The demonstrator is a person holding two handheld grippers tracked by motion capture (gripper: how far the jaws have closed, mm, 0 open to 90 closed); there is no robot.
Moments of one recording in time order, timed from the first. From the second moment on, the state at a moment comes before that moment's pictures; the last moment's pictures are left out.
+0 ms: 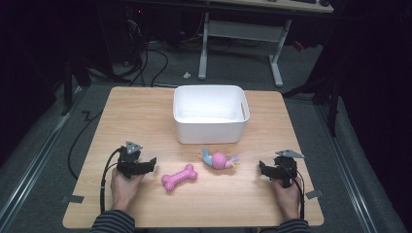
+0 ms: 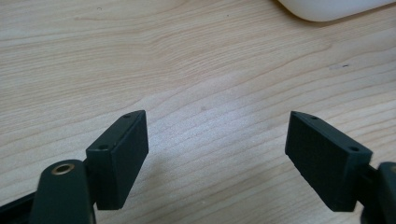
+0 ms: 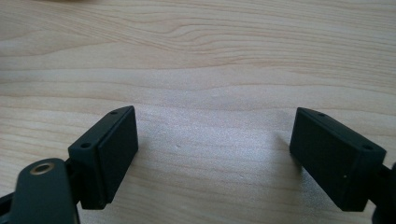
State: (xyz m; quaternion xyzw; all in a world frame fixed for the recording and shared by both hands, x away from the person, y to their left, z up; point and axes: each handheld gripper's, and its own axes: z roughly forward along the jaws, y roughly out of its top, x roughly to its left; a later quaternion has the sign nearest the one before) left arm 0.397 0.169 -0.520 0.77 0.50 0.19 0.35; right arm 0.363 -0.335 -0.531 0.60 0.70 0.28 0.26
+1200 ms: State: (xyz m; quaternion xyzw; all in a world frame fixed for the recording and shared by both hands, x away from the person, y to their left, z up) left arm 0.362 0.127 -0.470 0.83 0.39 0.17 0.36; right arm 0.361 -0.336 -0.531 0.60 0.71 0.28 0.26
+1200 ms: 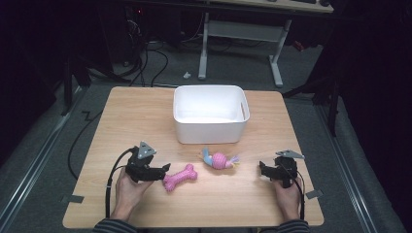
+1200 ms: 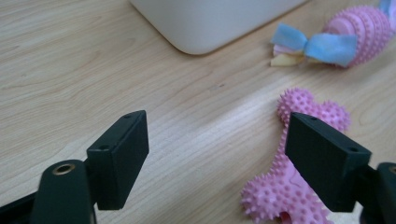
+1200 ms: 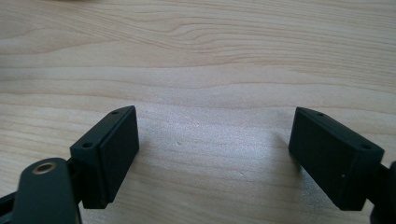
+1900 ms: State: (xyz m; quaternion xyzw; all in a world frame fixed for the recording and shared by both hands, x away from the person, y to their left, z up) left arm 0.361 0.086 -0.474 0.86 0.34 0.13 0.35; right arm 0.362 -0.336 -0.531 0.59 0.71 0.29 0.26
